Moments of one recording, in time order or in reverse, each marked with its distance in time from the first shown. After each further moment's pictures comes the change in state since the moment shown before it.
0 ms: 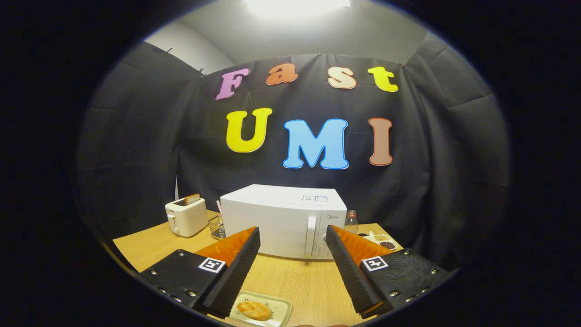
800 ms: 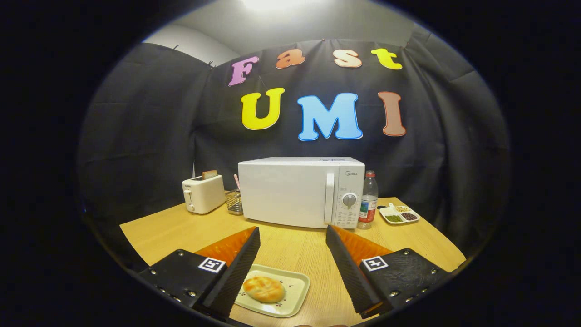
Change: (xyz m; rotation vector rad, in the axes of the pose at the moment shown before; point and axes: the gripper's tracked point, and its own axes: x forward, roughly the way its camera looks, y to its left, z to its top) arm -0.006 0.028 -0.101 0.055 0.093 0.131
